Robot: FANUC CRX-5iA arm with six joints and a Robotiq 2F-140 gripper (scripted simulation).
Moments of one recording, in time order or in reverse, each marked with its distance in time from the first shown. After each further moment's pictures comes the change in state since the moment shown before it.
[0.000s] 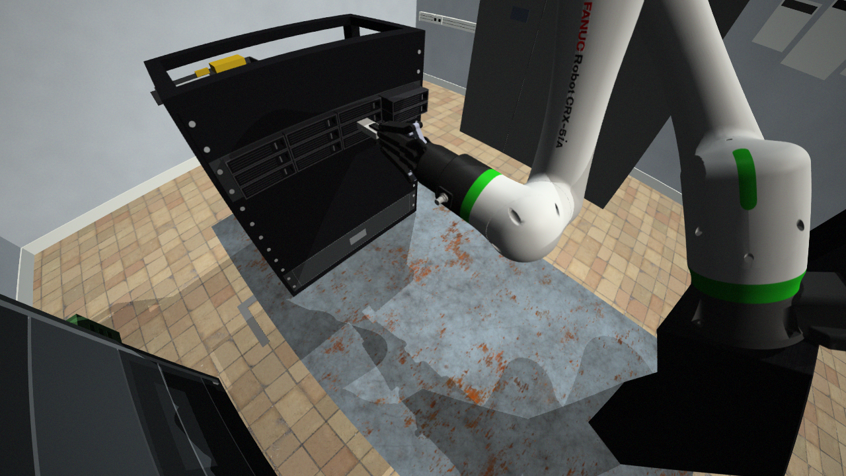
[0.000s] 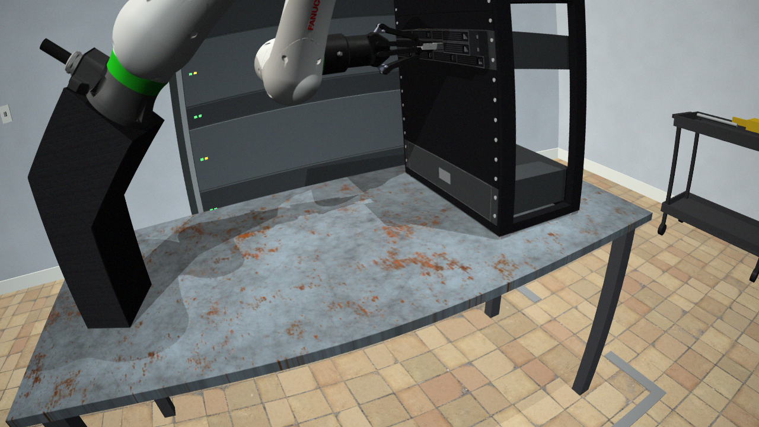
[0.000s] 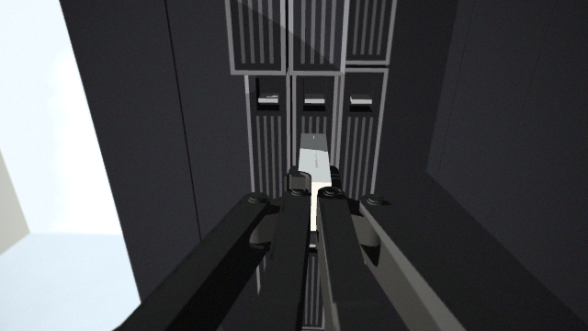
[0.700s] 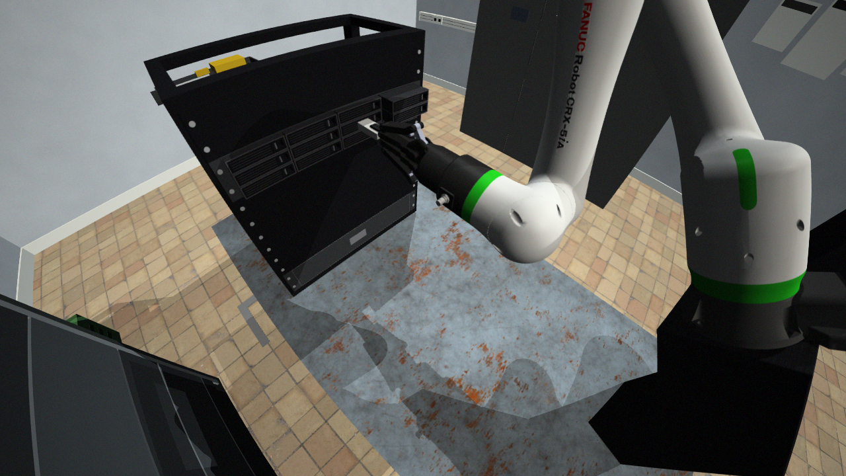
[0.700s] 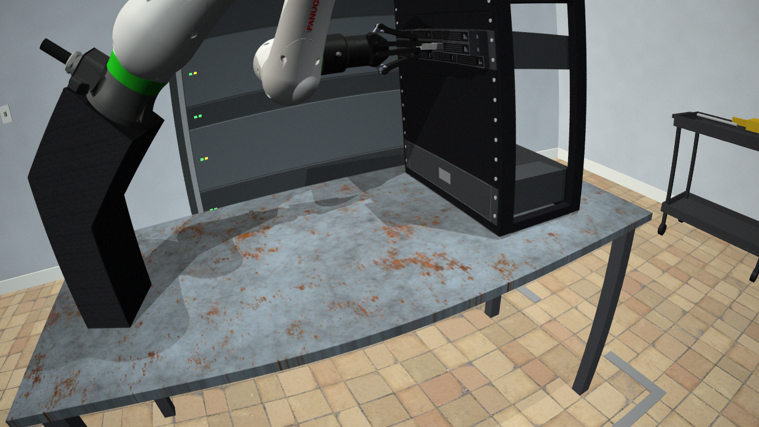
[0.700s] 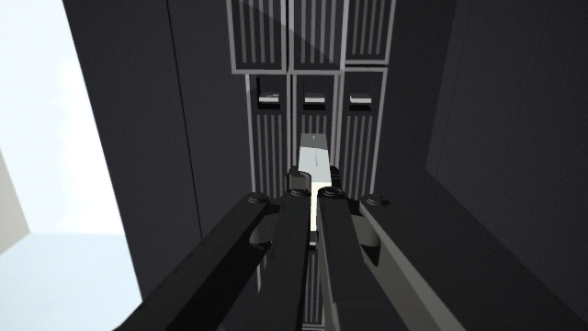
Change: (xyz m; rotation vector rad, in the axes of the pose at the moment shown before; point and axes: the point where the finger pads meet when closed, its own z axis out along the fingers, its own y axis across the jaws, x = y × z) arm 0.000 0.000 -0.003 0.000 0.000 0.000
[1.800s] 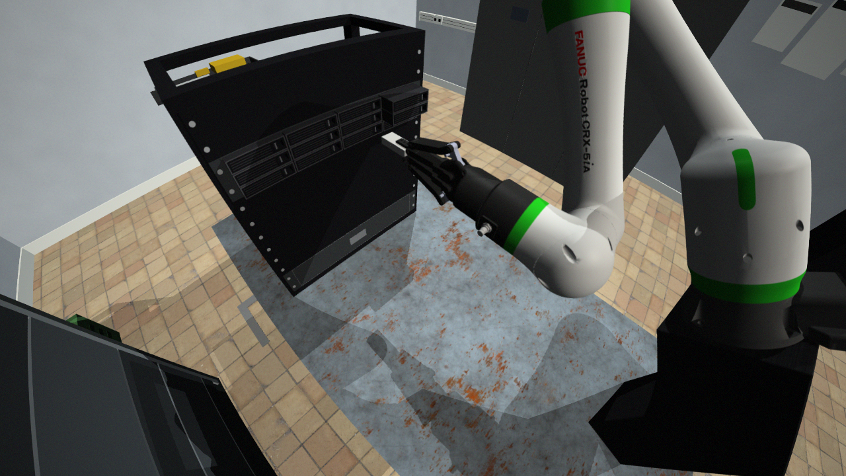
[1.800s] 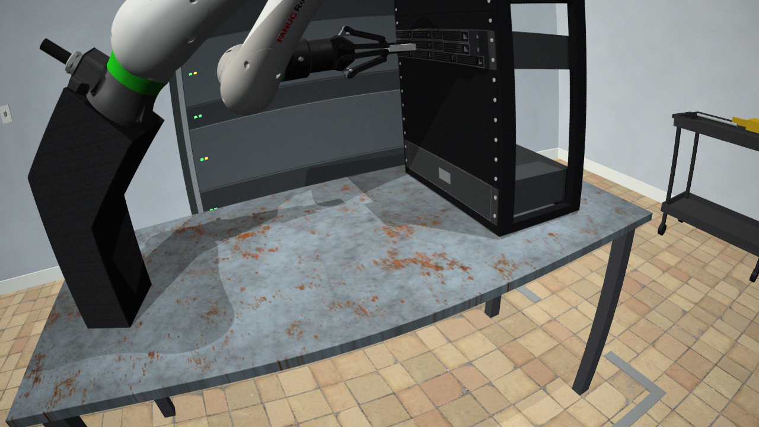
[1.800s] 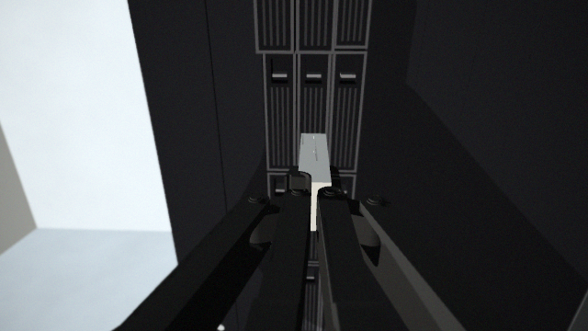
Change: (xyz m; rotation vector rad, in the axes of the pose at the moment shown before) arm 0.000 0.000 -0.079 0.000 0.000 0.000
